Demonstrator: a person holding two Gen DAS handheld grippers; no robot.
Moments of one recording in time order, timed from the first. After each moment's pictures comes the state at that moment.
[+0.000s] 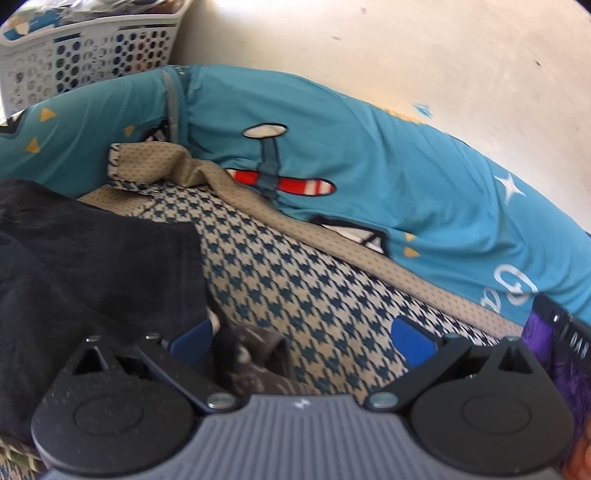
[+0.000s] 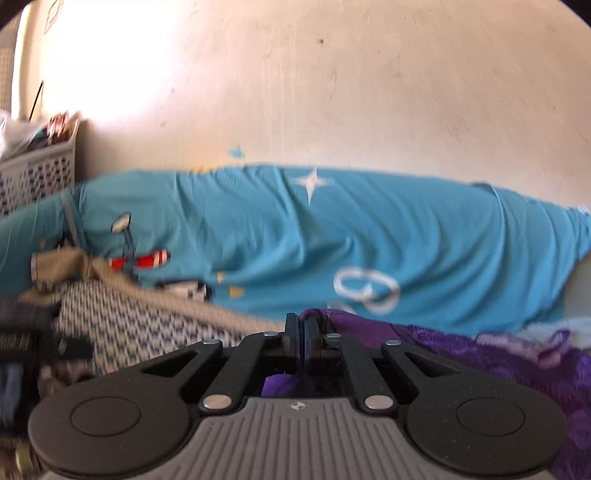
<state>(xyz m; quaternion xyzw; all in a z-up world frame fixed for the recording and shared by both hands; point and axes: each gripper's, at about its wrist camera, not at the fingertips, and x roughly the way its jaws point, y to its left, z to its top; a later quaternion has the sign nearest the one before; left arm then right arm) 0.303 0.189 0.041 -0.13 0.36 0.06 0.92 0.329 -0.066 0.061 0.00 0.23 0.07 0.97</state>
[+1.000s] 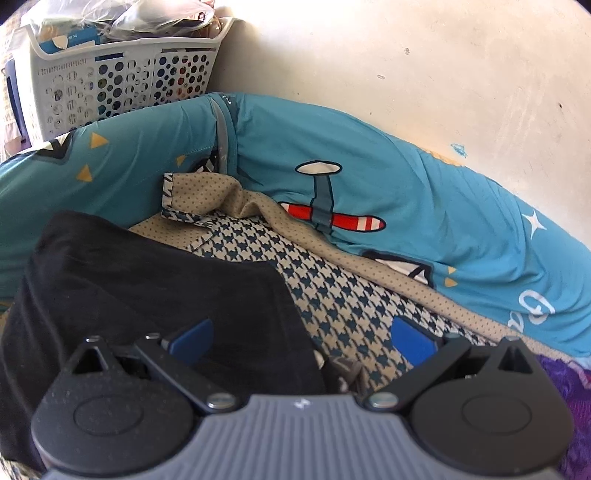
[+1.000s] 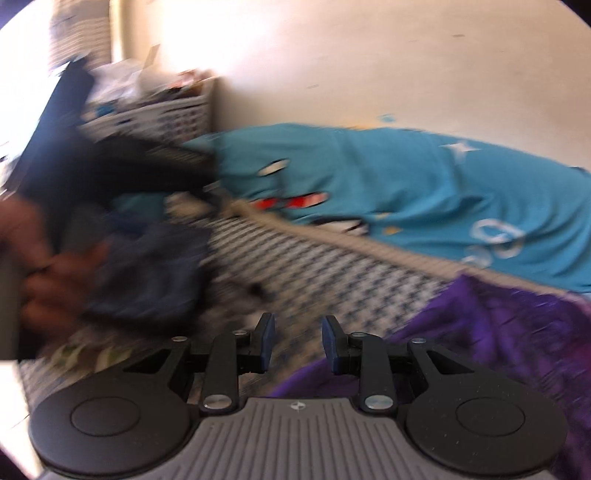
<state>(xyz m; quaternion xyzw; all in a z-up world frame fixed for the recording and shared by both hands) 0.286 0.245 0.067 -0.11 0.34 0.07 0.93 0.204 0.022 0.045 -0.03 0.27 0.25 0.93</state>
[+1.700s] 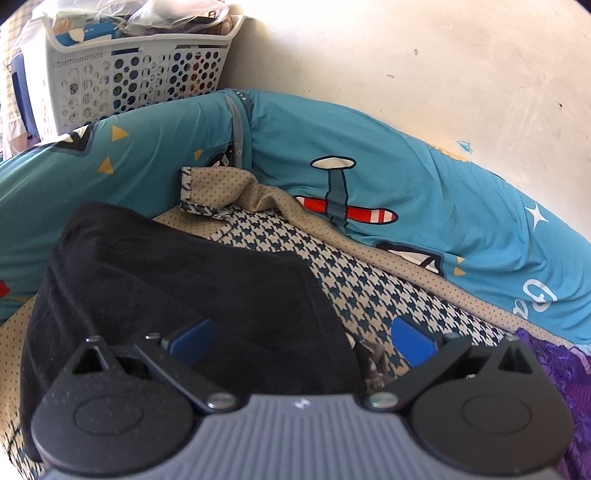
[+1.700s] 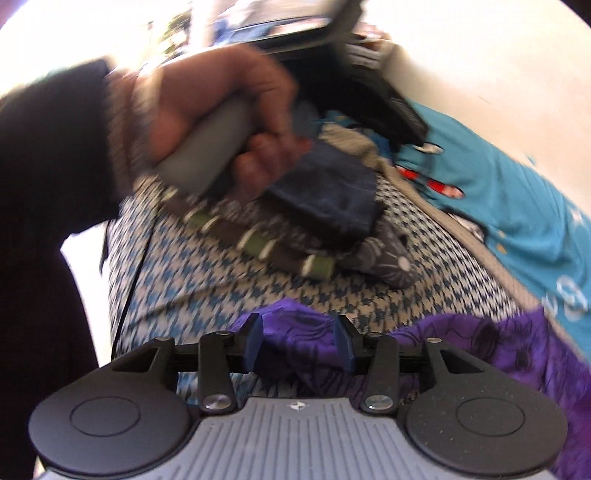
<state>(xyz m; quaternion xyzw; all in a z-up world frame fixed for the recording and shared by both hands) 0.268 0.268 0.067 -0.12 0.35 0.07 0.93 0.100 0.075 0.044 -0.25 0.28 0.39 0.84</state>
